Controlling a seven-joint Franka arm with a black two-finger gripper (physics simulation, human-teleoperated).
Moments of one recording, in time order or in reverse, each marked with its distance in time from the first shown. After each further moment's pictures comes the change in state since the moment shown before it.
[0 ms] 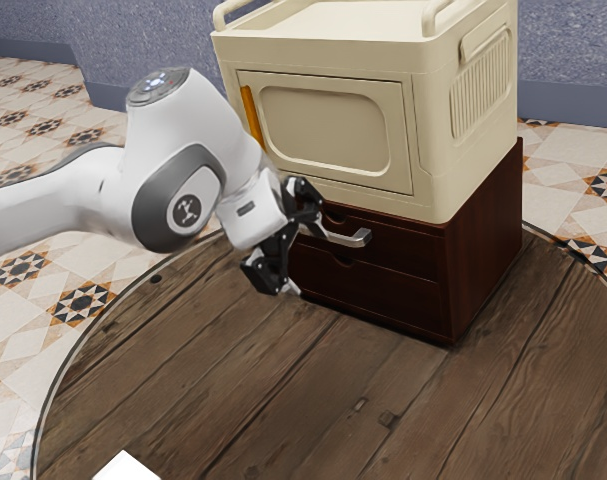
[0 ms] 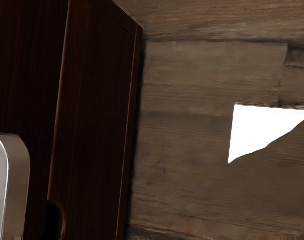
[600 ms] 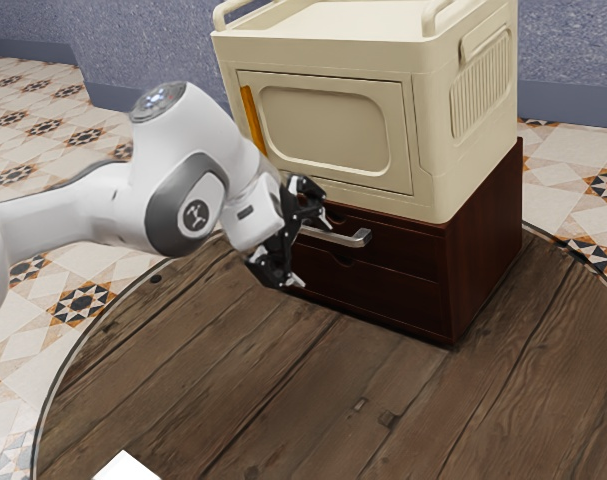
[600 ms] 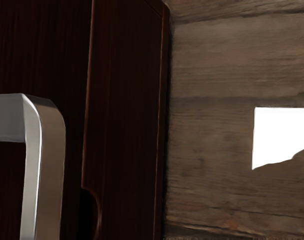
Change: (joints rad) arm 0.032 0.070 0.004 0.015 -0.038 0.107 0.125
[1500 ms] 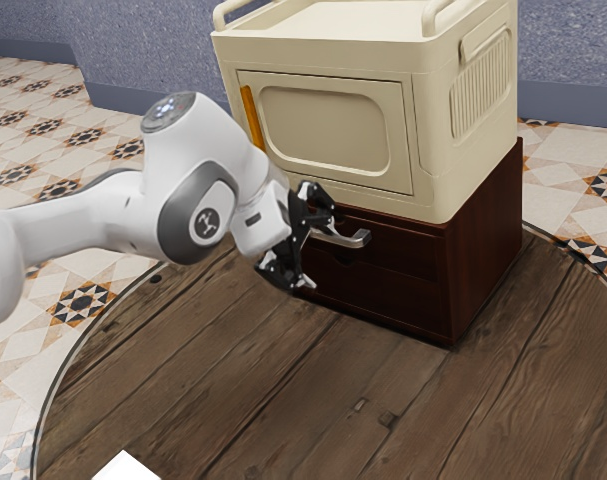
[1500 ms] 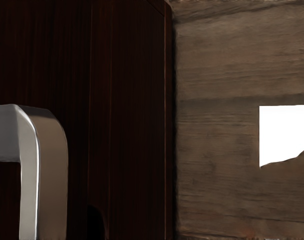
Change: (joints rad) arm -0.024 0.038 0.016 0.003 -0.003 0.048 0.046
